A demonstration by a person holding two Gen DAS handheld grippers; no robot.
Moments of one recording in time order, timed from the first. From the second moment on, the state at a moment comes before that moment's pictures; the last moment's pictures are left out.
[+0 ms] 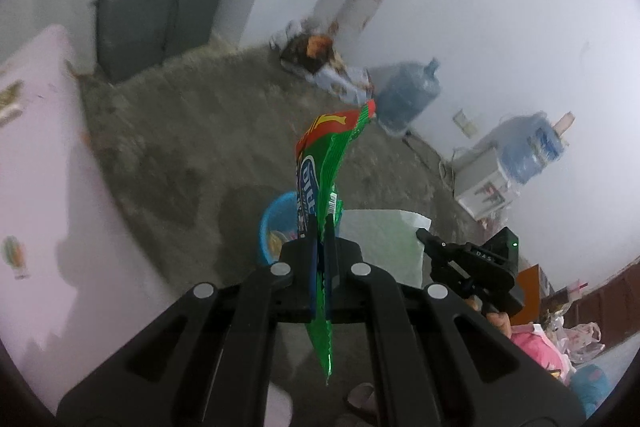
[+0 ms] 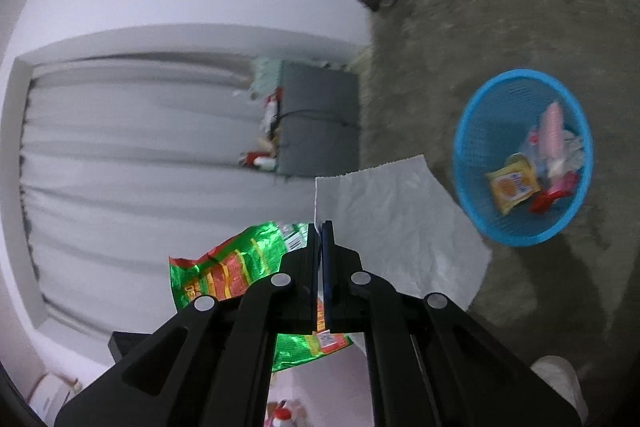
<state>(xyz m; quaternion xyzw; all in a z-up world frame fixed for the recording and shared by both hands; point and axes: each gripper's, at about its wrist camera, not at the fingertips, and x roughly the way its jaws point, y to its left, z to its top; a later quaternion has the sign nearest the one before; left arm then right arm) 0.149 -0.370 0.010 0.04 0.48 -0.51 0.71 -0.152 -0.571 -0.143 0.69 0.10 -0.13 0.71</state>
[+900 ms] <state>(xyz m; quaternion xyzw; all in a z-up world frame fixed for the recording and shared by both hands) 0.120 -0.544 -0.184 0.14 0.56 -0.44 0.69 -0.158 -0.648 -0.292 0.71 0.19 -0.26 0.63</state>
